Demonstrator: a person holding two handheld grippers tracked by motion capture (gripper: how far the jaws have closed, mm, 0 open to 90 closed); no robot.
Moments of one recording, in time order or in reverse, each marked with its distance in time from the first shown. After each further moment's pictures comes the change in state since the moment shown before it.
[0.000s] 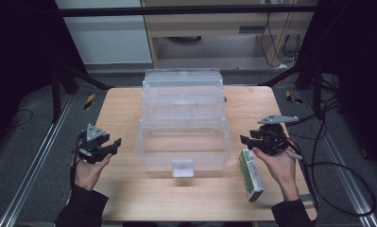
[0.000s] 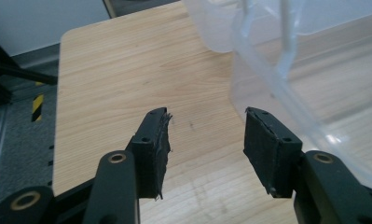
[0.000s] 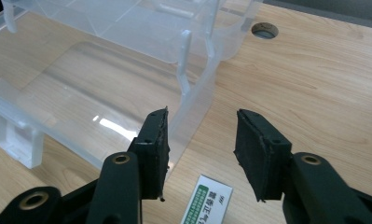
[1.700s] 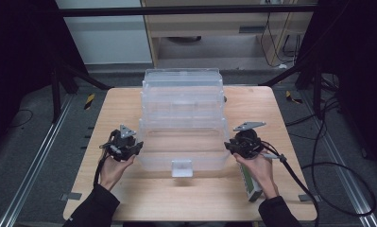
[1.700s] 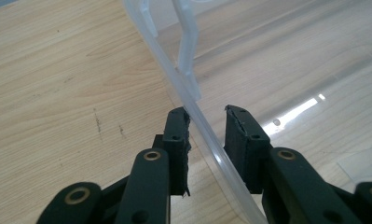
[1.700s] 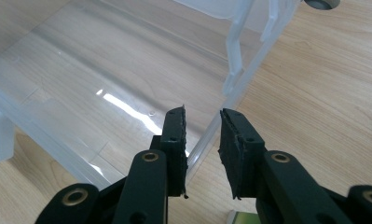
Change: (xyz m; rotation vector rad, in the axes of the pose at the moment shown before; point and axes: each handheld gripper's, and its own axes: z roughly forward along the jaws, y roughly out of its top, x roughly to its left) left arm -0.057 0.012 0.048 0.132 -0.107 0.113; right arm 0.024 -0.014 0.067 0.092 0.036 -0.076
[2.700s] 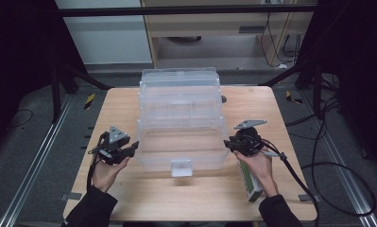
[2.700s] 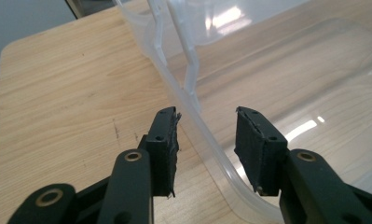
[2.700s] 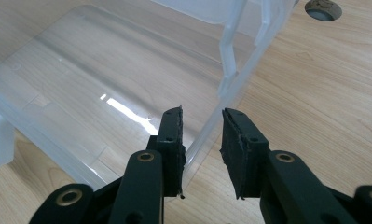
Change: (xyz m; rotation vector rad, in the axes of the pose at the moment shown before) left arm 0.002 -0.006 -0.032 -0.098 0.016 -0.016; right arm -0.006 0.003 0.003 -0.028 0.024 -0.009
